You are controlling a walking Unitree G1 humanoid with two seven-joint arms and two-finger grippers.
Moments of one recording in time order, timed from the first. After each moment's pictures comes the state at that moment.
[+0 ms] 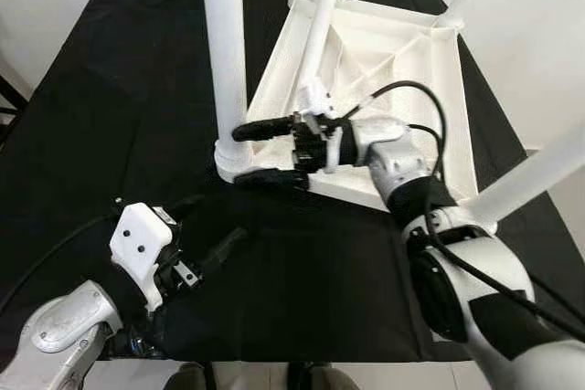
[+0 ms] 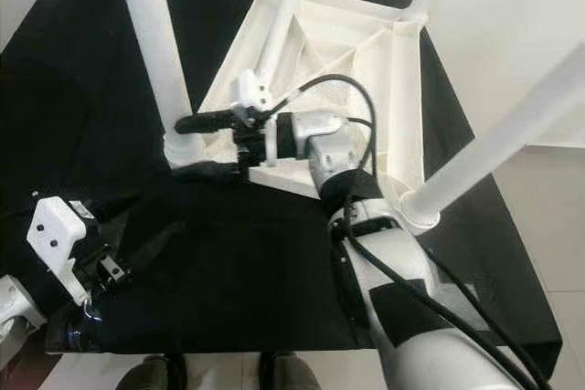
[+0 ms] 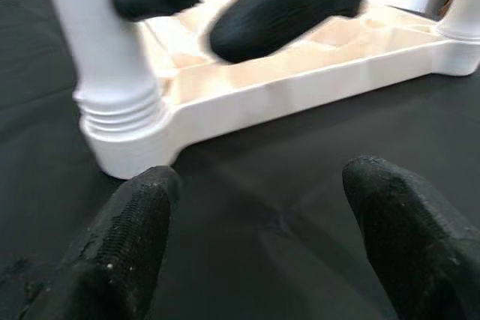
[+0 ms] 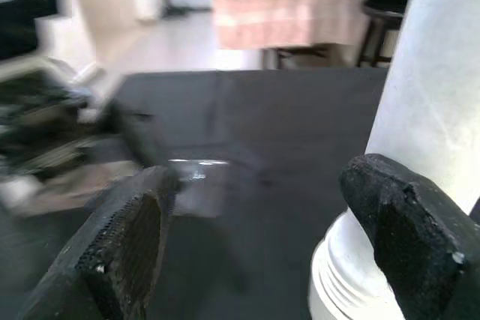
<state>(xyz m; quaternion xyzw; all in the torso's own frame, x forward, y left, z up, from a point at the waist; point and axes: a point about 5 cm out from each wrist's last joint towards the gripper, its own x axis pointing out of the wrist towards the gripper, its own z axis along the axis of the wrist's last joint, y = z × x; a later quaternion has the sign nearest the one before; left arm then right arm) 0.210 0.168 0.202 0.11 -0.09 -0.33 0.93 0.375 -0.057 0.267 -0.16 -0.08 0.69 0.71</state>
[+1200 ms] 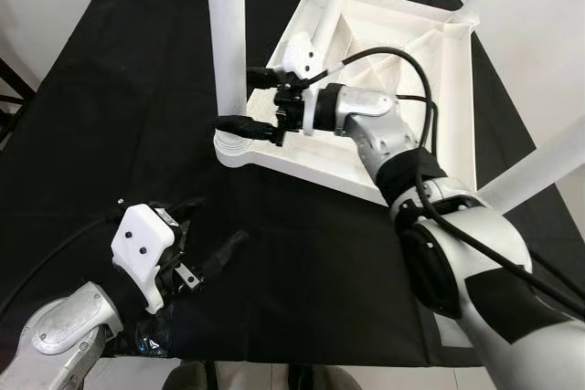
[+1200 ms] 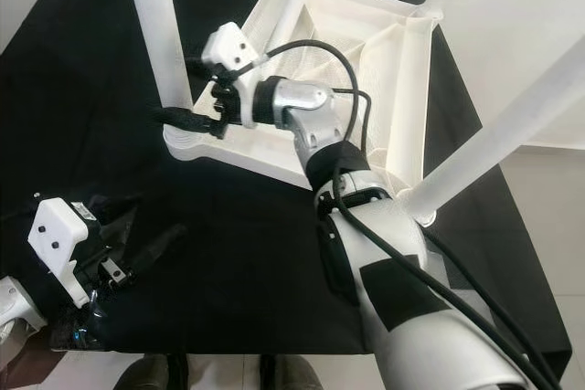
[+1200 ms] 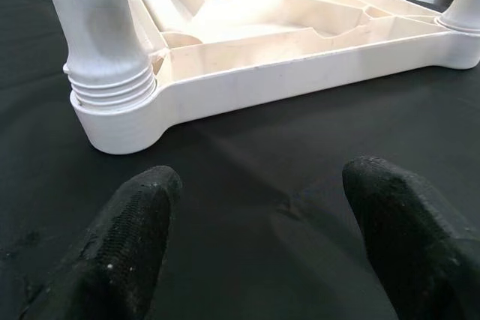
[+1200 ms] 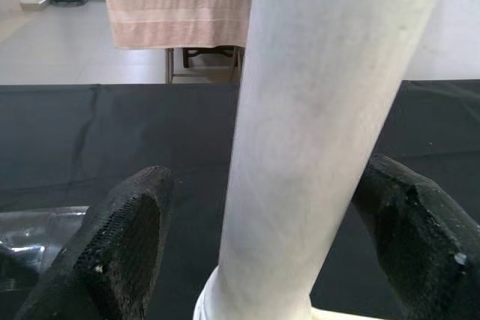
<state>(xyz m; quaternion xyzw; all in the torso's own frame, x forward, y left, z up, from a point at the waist) 0.207 0.167 0.203 0.11 -0.09 -0.33 0.93 0.388 -0.041 0.303 -0.18 -0.13 0.59 0.78</state>
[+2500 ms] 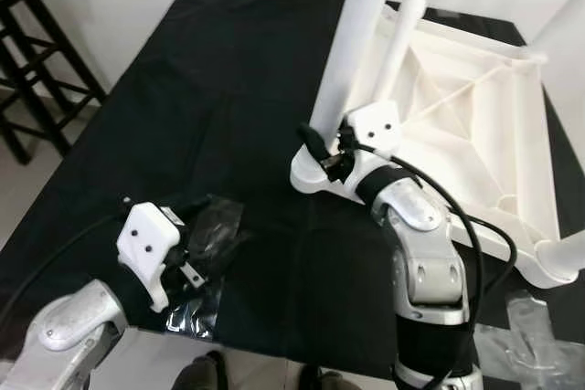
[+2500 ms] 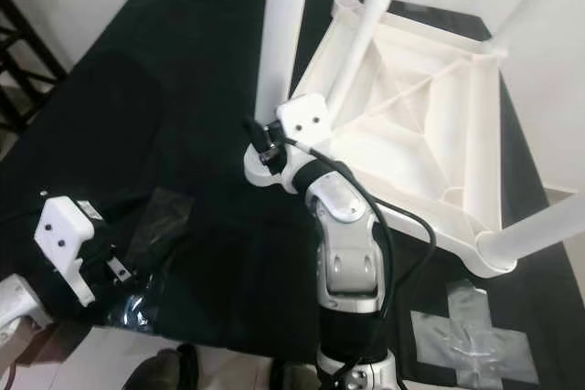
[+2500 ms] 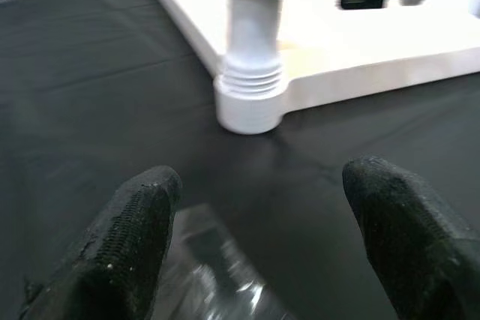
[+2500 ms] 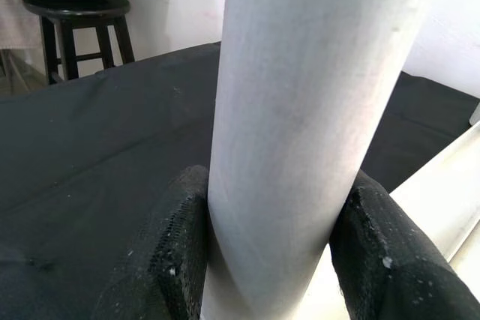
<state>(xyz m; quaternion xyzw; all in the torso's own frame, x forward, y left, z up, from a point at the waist) 0.209 0.162 0.203 0.11 -0.09 -0.34 0.93 0.310 -0.090 0.240 -0.09 -0.09 0.23 0.96</state>
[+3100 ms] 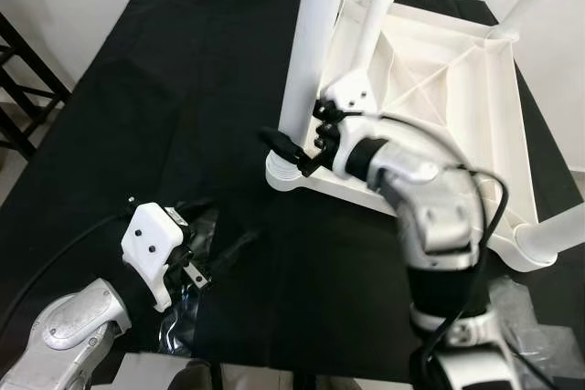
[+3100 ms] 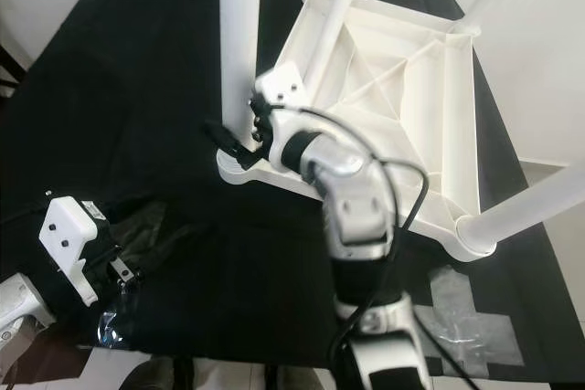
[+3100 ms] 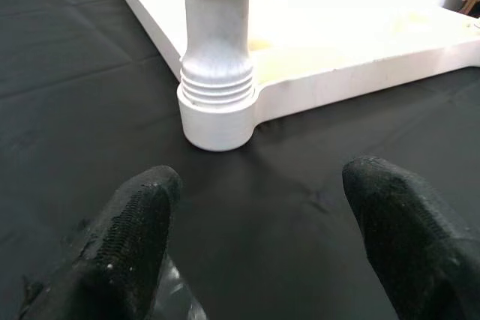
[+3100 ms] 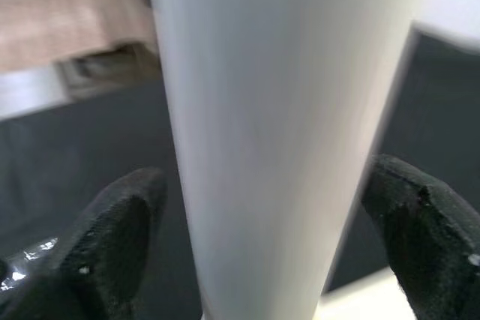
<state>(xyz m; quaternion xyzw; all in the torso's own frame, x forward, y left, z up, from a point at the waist) 0.211 0.162 0.205 0.11 -0.09 -0.34 0.93 0.325 -0.083 0.291 -0.12 -0.11 0.46 0.87</state>
